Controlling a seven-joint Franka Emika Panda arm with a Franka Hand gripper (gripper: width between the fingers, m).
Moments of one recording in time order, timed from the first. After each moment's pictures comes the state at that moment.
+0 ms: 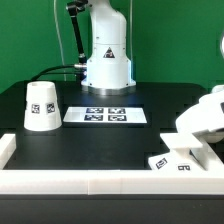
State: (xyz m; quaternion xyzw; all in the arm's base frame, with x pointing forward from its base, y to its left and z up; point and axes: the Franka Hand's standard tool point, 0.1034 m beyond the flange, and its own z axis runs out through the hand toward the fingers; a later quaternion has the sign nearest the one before) arm 0.463 0.199 0.008 0.90 0.14 -0.42 0.05
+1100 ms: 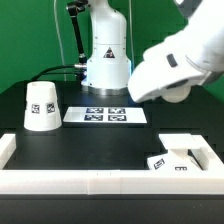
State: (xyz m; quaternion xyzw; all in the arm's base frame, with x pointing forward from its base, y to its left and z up) arm 0.510 0.099 0.112 0.89 0.19 -0.42 -0.03
